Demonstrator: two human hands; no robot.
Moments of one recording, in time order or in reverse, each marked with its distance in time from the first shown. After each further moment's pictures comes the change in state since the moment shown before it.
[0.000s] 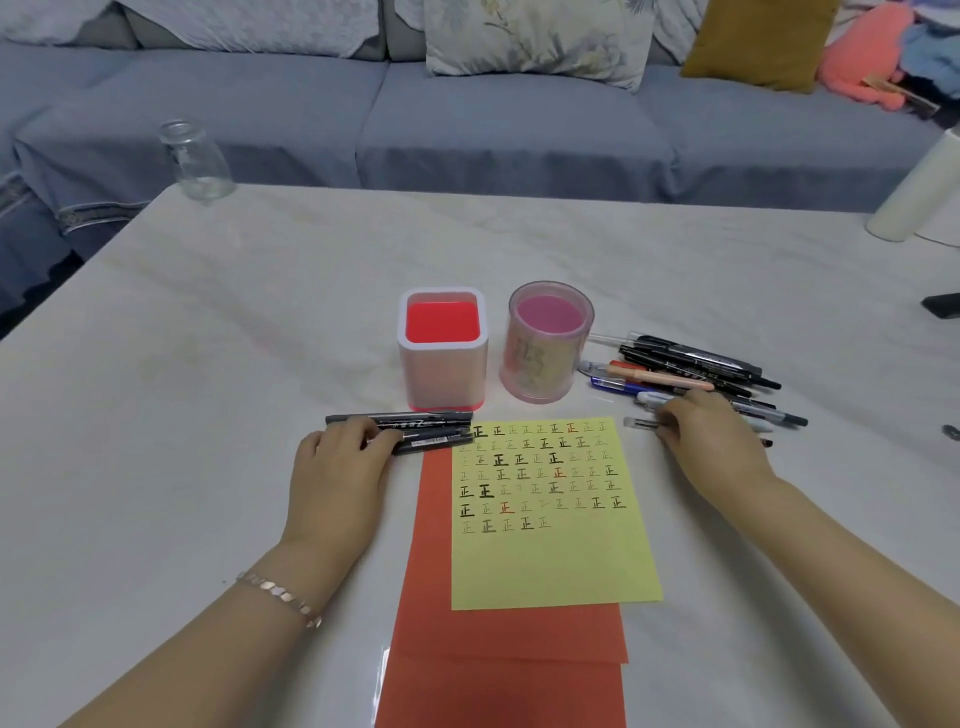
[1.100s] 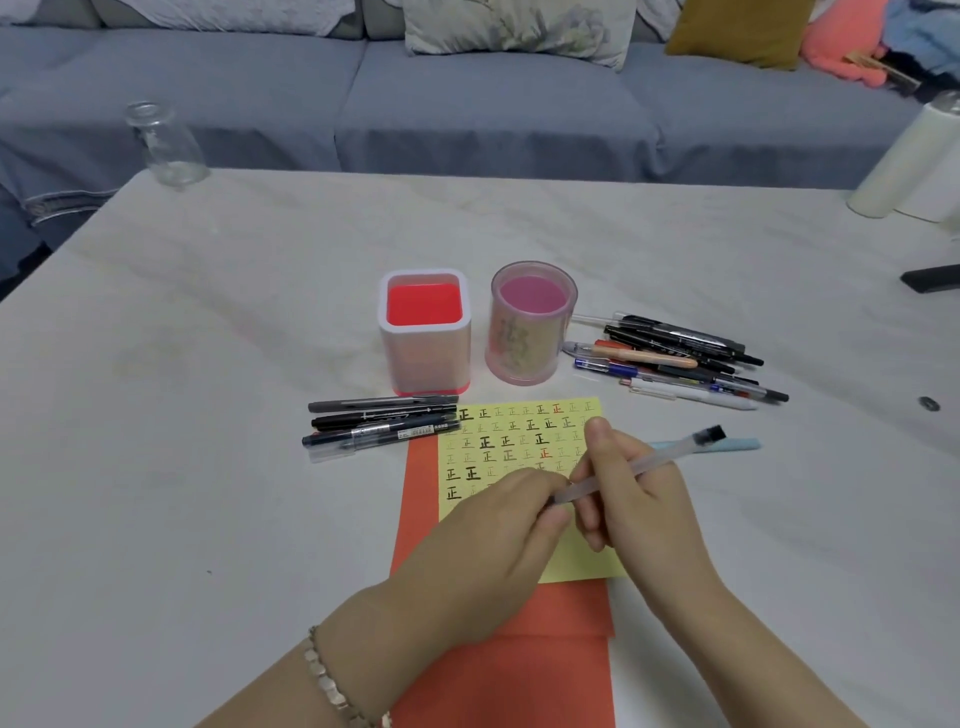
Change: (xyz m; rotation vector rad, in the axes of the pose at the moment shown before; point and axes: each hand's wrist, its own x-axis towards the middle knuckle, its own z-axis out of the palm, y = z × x) left_hand -0.020 0.122 -0.064 -0.833 -0.348 0.303; right_hand -0.099 -0.112 -0.056 1.388 0.006 0.193
